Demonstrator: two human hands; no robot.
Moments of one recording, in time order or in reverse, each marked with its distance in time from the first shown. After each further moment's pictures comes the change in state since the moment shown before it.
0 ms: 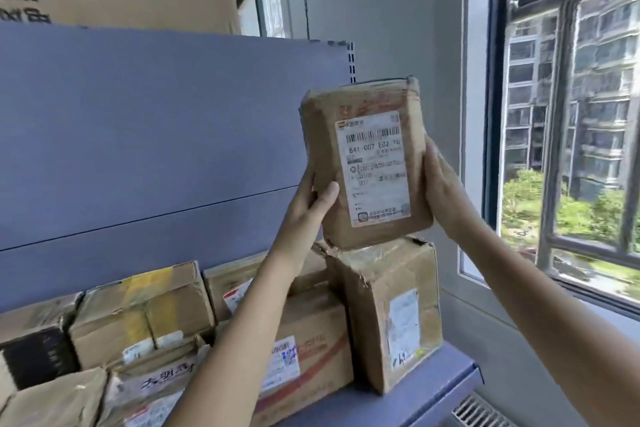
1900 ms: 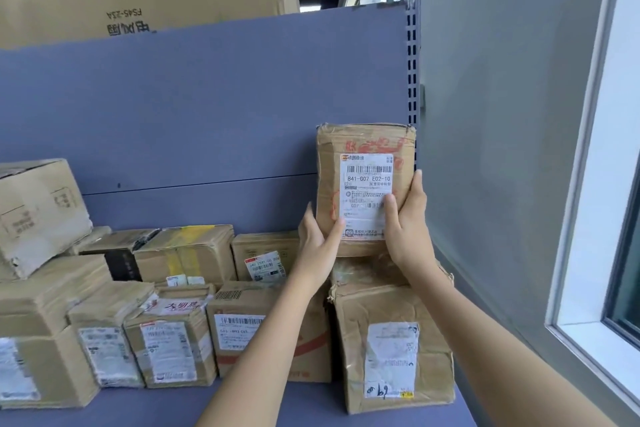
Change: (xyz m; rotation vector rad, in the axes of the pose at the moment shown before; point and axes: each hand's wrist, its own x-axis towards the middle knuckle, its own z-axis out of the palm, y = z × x) left_hand 0.028 -0.103 0.057 0.600 0.596 -0.346; right_hand 0.026 0.112 0.055 0.204 -0.289 0.064
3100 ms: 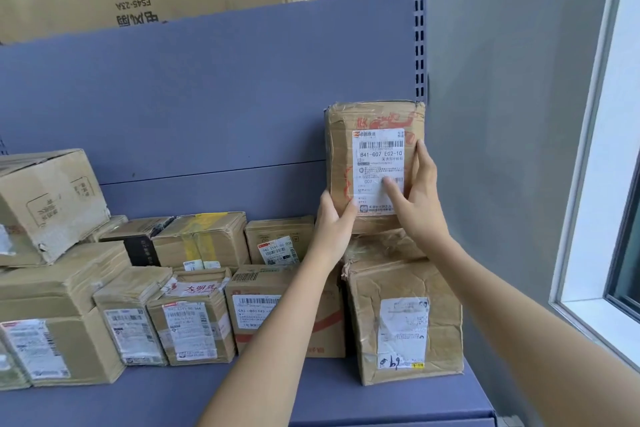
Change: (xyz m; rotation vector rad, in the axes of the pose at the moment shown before) left_hand -0.012 0.021 -0.003 -0.072 -0.021 0.010; right_hand 0.001 -0.012 -0.006 0.004 -0.002 -0.142
